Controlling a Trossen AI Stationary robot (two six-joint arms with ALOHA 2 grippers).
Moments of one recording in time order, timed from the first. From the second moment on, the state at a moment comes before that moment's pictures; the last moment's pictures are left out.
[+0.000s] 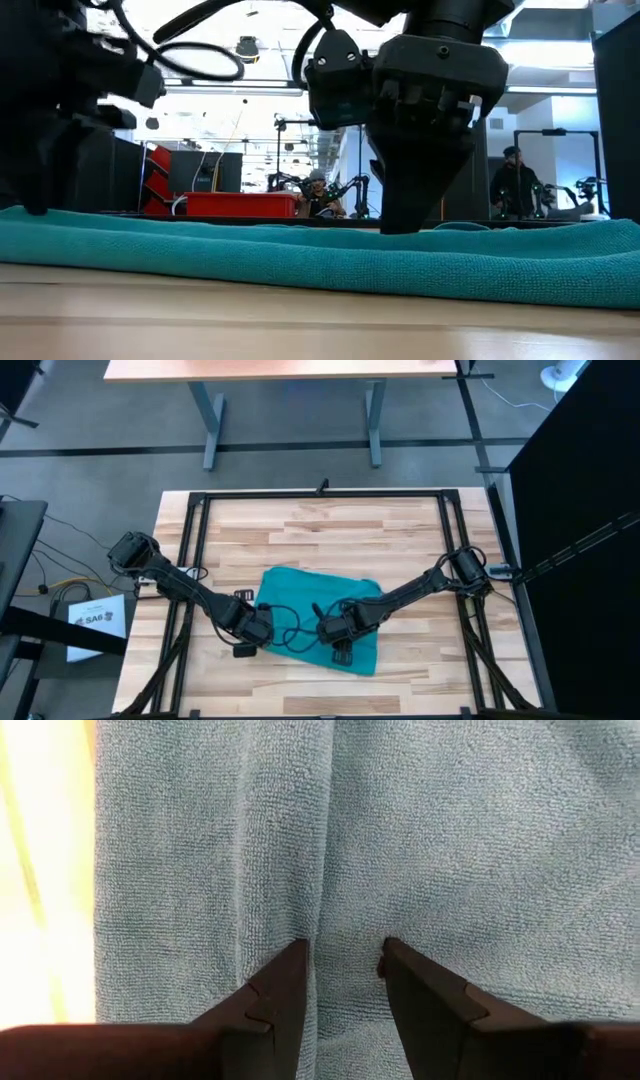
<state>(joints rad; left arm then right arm) -0.51 1.60 1.01 -0.97 -0.15 -0.57 0.35 2.07 1.43 -0.63 -0.01 0.50</state>
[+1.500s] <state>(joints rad) -0.79 1.88 1.18 -0.95 -0.43 -0.58 0.60 2.00 1.43 -0.70 0.09 0.78</state>
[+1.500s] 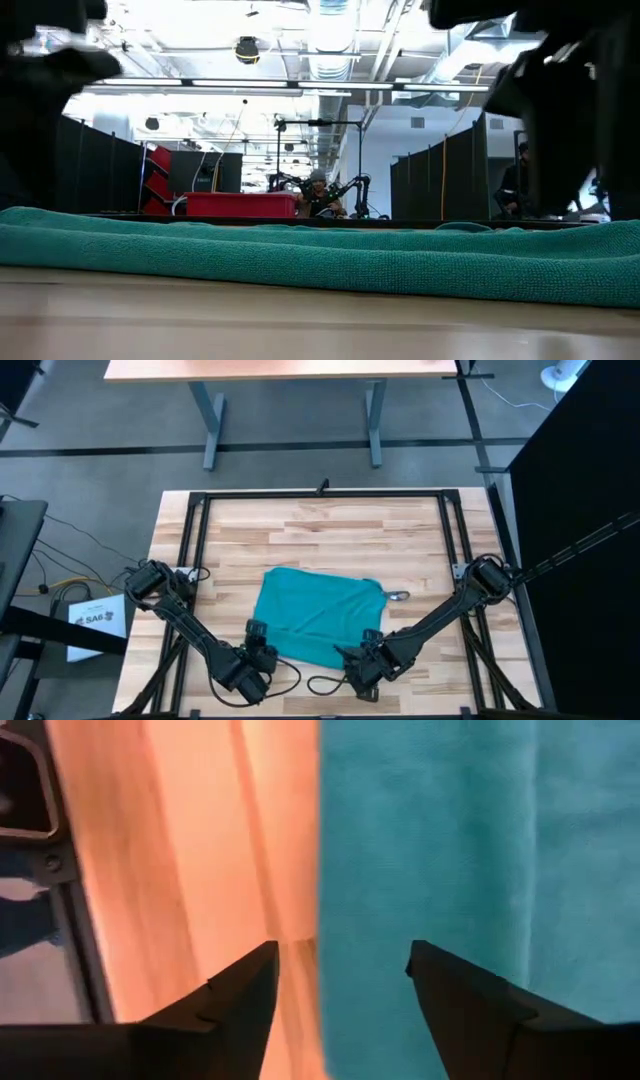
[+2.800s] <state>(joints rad) -0.81 1.88 1.11 -0.80 -0.42 -0.72 0.69 2.08 1.43 -0.75 0.05 0.85</state>
